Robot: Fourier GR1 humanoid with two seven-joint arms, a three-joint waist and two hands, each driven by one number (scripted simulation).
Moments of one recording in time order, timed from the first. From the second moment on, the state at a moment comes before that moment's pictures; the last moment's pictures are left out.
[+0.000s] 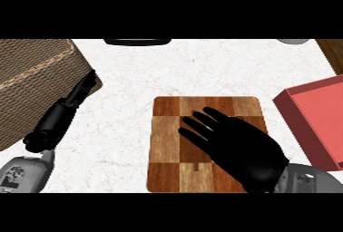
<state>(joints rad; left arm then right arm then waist) -0.21 0.41 -0.15 -1.52 0.03 -0.06 -0.11 -0.51 -0.43 0.58 -1.98 0.72 0.82 0.30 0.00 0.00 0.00</state>
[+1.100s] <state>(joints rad) -0.21 0.32 -0.06 -1.53 -0.06 -0.15 -0.09 -0.43 -0.33 0.58 -1.74 1.06 0.71 0.07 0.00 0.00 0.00</state>
